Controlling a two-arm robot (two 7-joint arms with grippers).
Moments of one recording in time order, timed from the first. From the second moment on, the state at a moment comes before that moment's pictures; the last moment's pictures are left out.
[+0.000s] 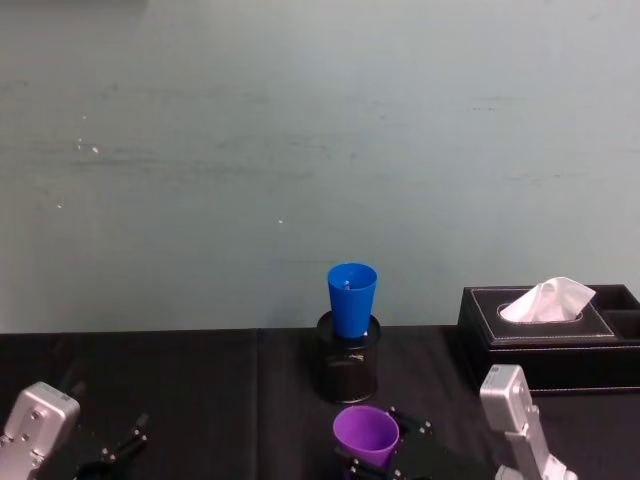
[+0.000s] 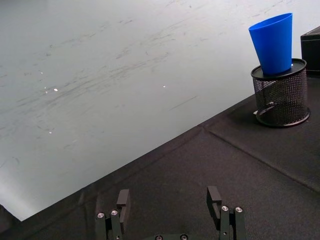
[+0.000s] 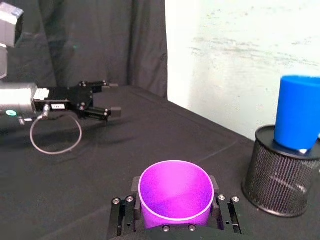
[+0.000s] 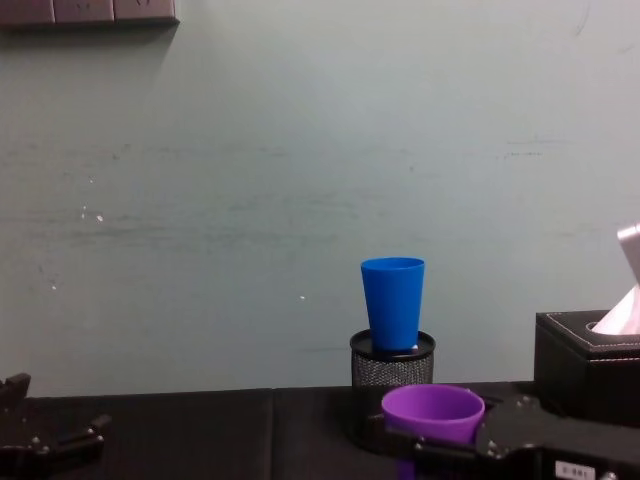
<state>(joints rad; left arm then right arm) -0.20 0.60 0.45 -1.41 -0.25 -0.12 0.03 0.41 0.38 -0.48 -1.14 0.42 -0.21 0.72</state>
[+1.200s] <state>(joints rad) -0.20 0.60 0.45 -1.41 -0.25 -0.12 0.03 0.49 0.48 -0.50 -1.32 0.56 0.00 0.72</state>
